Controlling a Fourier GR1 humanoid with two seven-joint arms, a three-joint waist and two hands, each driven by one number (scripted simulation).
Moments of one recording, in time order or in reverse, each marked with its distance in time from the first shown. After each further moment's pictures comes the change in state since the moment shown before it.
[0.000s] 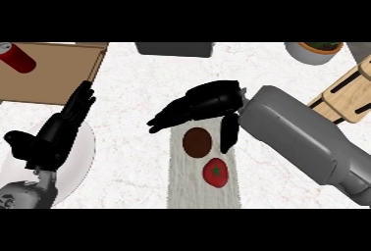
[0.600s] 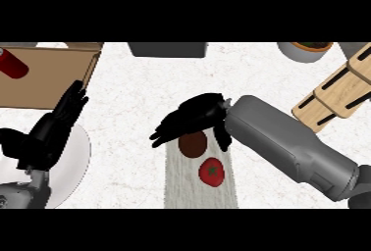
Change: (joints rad) left arm 0.011 0.001 0.050 0.006 -0.002 -0.026 0.015; right arm -0.024 0.099 0.156 0.191 0.208 -0.175 -0.168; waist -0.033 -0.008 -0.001
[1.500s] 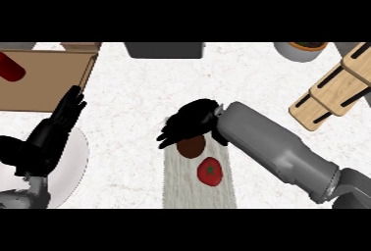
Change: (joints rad) left arm 0.046 -0.044 0.043 -0.025 -0.047 -0.035 0.003; right arm 0.019 0.077 0.007 0.093 0.301 -0.082 0.013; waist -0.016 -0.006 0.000
